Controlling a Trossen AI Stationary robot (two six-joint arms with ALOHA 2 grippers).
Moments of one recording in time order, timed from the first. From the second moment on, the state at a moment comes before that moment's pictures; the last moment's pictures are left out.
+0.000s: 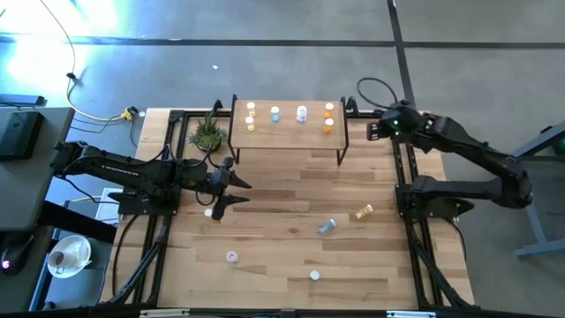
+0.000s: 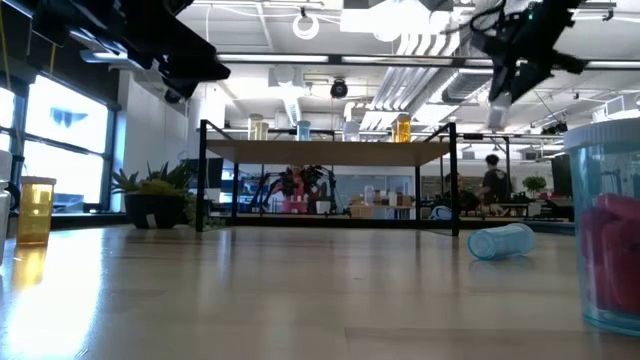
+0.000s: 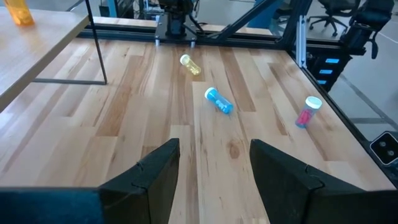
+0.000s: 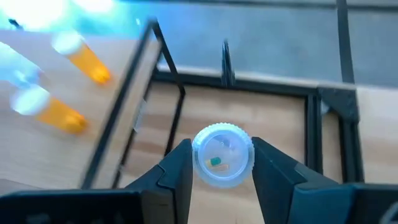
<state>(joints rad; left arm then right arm) 0.03 0.92 0.47 0.08 0.01 -0.09 -0.54 0.91 1.02 -1.01 0.47 0.71</state>
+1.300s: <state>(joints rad) 0.03 0.92 0.47 0.07 0.01 -0.10 -0.34 1.44 1.61 -0.99 0.41 0.42</state>
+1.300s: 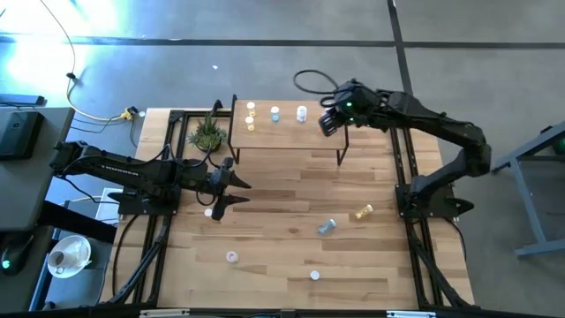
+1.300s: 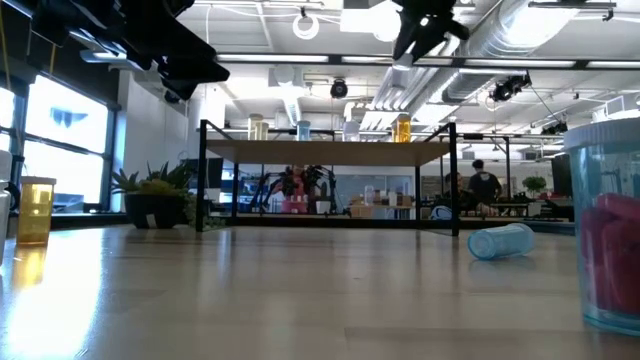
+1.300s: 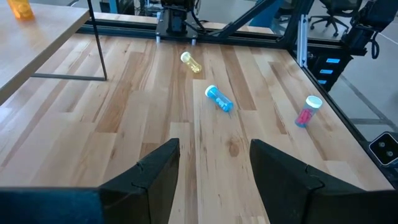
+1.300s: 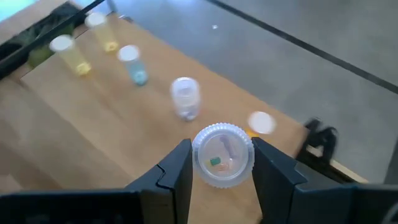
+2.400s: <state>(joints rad) 0.03 0.92 0.47 0.07 0.01 -0.10 -0.39 1.83 1.77 -0.98 0.10 0.28</state>
